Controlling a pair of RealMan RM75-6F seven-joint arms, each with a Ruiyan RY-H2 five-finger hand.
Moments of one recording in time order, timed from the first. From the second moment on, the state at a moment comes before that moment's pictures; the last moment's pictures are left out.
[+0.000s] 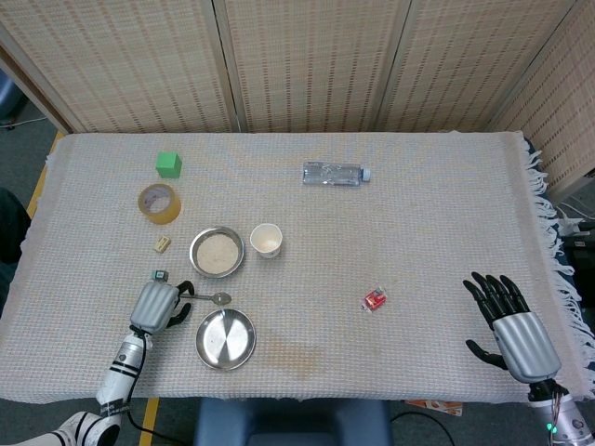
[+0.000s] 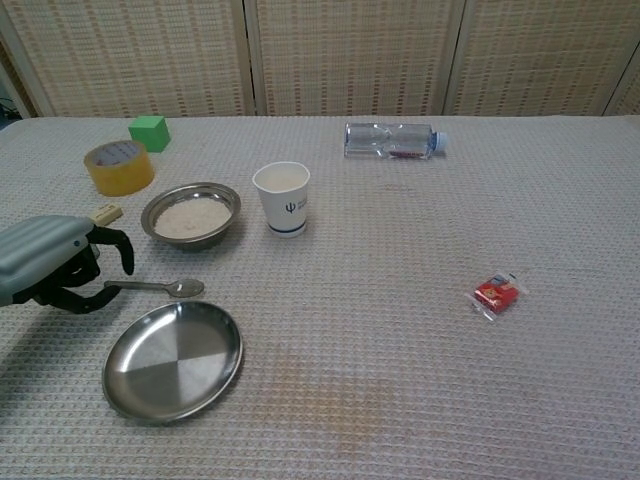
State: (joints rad) left arm -0.42 -1.72 -0.10 -1.09 1.47 1.19 0.11; right arm 0.10 -1.14 -0.03 -1.59 -1.70 1.50 -0.04
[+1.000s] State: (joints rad) left arm -0.47 -1.81 -0.10 -0.97 1.43 1.16 0.16; right arm 0.10 -1.13 -0.03 -1.60 -1.69 1.50 -0.03
